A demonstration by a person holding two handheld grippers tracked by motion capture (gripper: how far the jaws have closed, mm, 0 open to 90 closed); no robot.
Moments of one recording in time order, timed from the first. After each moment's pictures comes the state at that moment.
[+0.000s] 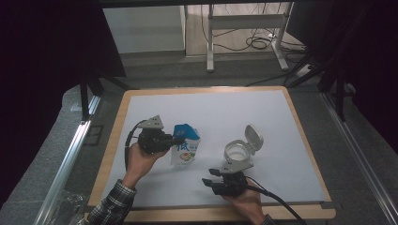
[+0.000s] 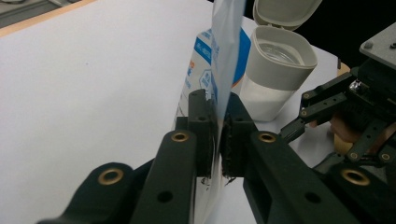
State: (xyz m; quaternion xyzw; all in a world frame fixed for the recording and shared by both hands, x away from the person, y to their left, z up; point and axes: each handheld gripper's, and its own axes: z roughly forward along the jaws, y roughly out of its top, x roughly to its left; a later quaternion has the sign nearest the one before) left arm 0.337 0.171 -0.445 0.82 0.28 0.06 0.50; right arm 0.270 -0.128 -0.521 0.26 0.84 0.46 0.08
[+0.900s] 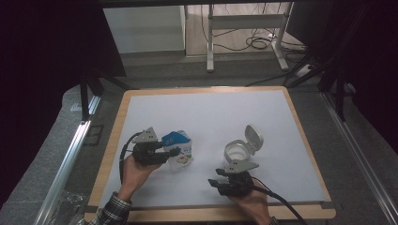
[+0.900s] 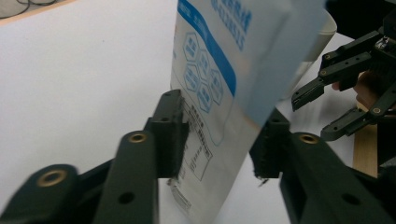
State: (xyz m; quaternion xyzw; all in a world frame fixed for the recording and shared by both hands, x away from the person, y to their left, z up) left arm 0.311 0.181 -0.472 0.81 0.30 0.09 0.49; right arm 0.269 -0.143 -0.518 0.27 0.85 0.44 0.09
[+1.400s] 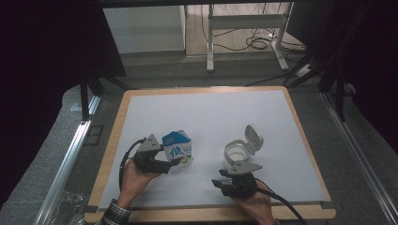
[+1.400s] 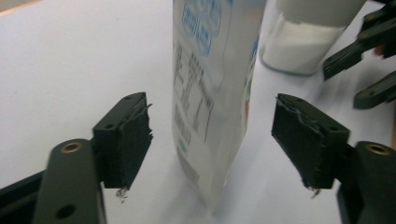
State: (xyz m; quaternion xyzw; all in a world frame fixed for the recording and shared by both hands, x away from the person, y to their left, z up) left arm 0.298 0.178 -0.489 0.82 0.31 0.13 0.45; right arm 0.265 -0.152 -0.518 0.28 0.85 0.44 0.10
